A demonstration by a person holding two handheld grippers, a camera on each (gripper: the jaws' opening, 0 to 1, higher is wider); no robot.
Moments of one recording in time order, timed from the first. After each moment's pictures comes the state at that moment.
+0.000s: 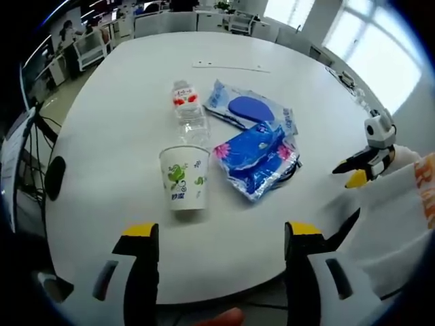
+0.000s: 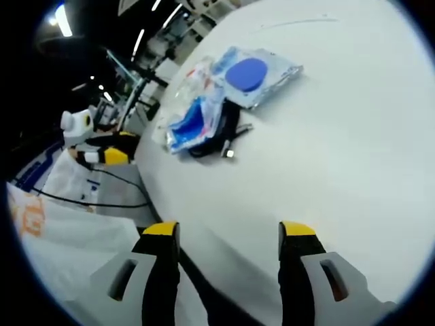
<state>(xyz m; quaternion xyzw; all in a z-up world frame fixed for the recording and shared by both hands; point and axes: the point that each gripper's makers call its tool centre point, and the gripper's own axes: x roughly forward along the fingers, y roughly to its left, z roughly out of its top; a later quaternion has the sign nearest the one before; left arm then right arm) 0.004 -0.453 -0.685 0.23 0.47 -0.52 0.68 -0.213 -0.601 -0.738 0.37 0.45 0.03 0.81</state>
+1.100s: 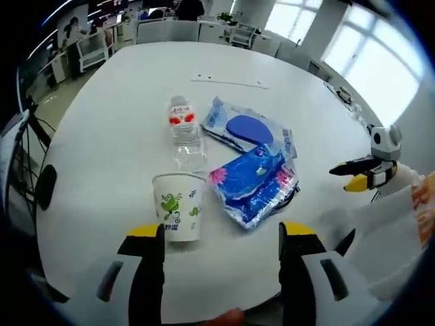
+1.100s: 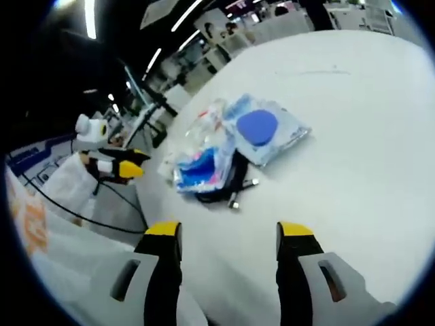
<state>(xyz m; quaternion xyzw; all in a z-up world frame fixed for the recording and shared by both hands) 0.015 -0.489 -0.685 0.19 0.46 -0.53 0.69 -0.174 -0.631 -0.706 0.31 0.36 0.01 0.88</state>
